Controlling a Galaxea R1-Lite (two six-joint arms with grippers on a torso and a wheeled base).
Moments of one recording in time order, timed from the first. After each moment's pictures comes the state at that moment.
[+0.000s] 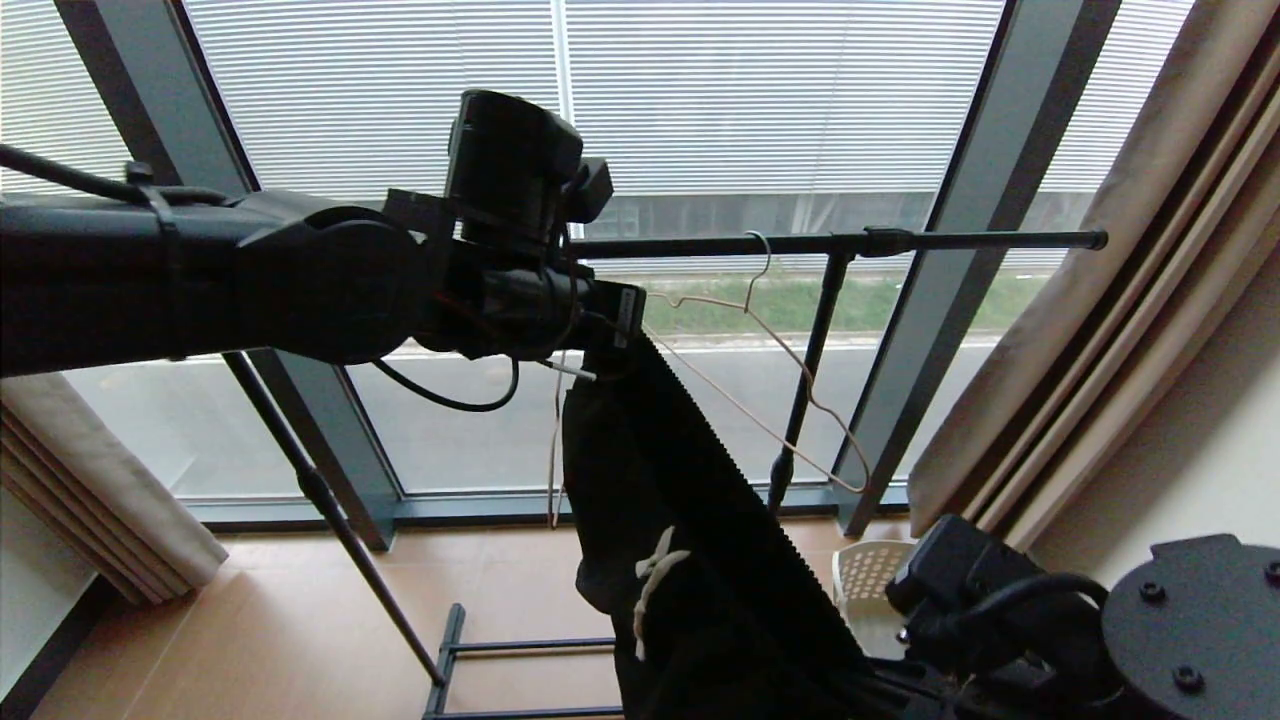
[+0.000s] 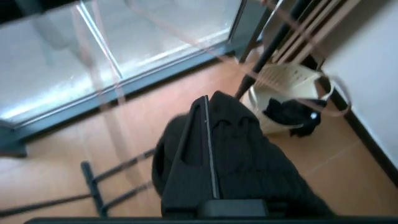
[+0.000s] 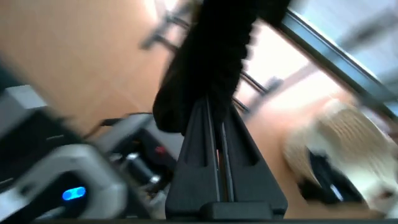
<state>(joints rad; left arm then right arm) -0.61 1.93 -1.64 0.17 0.14 -0.07 1.07 1.40 -0.67 0.00 -0.37 0.22</state>
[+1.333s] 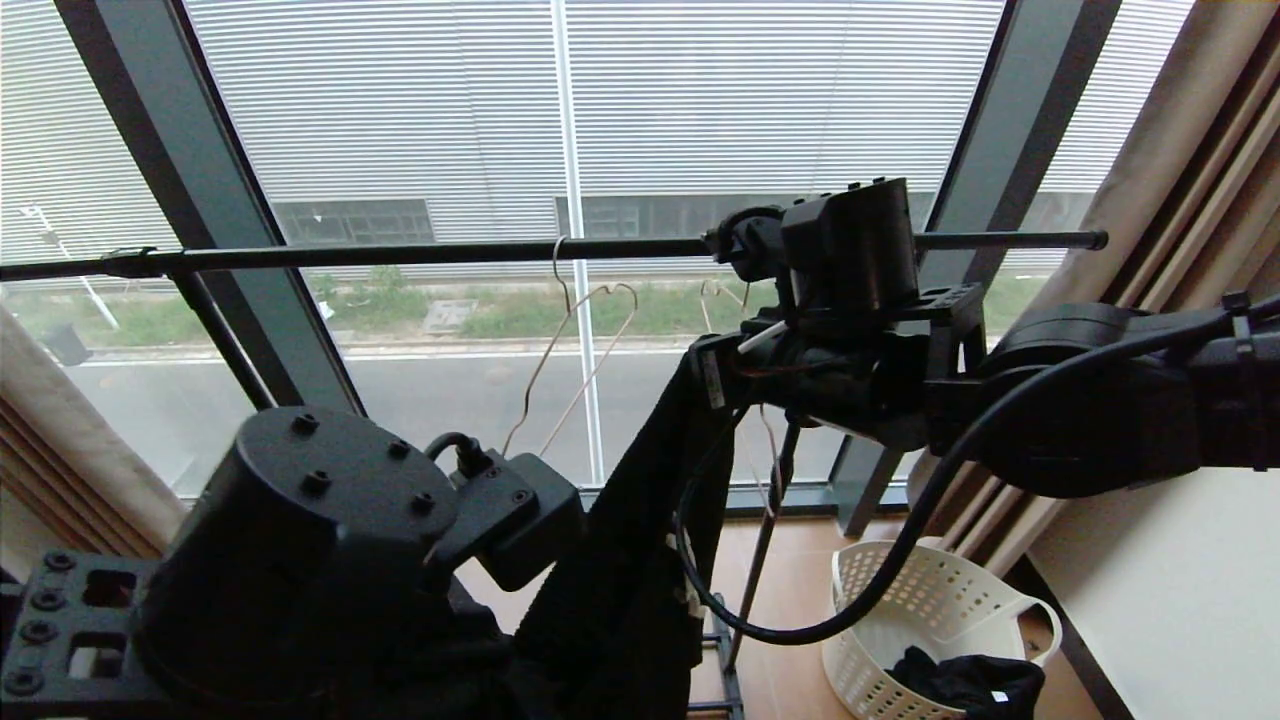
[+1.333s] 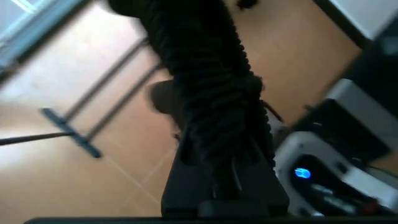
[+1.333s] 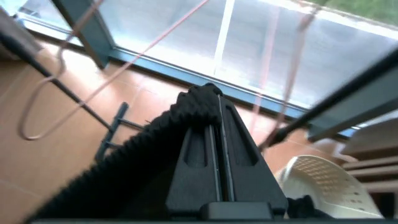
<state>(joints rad) -0.97 1.46 -0.85 0.16 0.06 -0.14 0.75 1.93 -1.41 -0.10 -0.39 0.13</state>
